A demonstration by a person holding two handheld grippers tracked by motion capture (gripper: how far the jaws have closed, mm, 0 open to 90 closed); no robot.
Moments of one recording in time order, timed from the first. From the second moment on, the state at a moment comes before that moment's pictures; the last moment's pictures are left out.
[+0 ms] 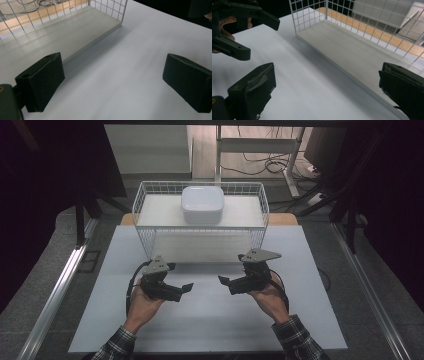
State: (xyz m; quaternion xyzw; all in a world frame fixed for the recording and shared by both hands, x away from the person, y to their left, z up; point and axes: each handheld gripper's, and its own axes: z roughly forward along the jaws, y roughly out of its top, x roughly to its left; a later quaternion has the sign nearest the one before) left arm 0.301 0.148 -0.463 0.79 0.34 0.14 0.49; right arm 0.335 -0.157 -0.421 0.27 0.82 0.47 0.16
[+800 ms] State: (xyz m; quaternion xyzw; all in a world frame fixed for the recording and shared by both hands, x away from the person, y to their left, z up) left arm 0.275 0.162 -0.491 0.79 0.36 0.14 0.48; right arm 0.319 -0.179 -0.441 0.27 0.82 0.47 0.17
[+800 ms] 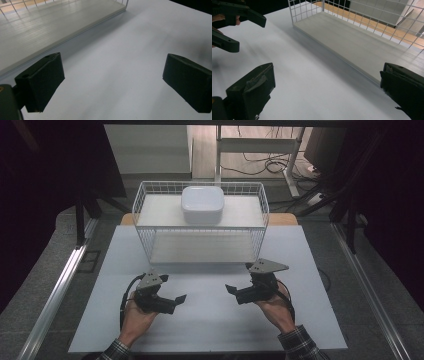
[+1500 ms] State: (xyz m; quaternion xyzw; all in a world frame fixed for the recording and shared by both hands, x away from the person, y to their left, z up) left arm 0.255 0.179 -0.509 0.79 0.38 0.14 0.45; right arm 0.305 -0.210 -0.470 0.30 0.82 0.45 0.17
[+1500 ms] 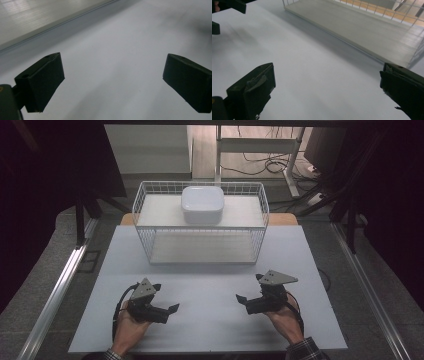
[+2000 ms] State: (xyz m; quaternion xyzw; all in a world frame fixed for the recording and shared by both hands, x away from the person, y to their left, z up) left arm 0.248 0.186 -0.527 0.81 0.40 0.14 0.41; right arm 0.293 -0.234 -0.497 0.33 0.82 0.43 0.16
